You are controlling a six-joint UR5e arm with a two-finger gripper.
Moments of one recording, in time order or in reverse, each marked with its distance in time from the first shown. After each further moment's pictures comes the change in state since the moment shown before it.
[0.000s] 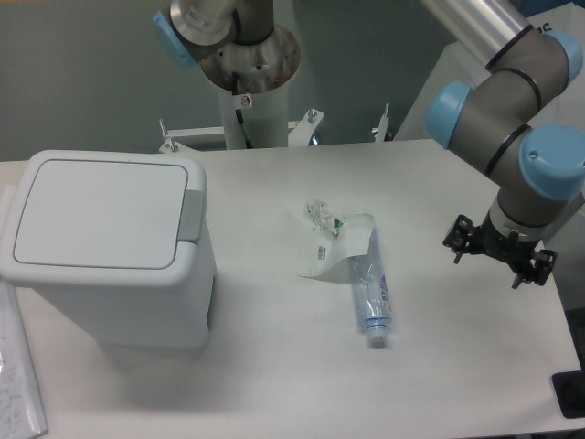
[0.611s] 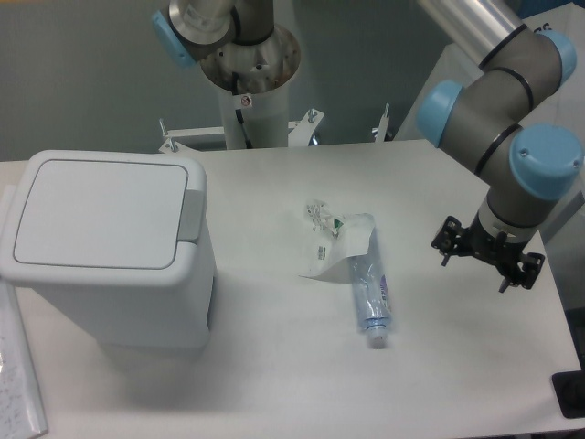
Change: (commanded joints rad) arm -0.021 0.058 -0.080 0.009 -0.103 0.000
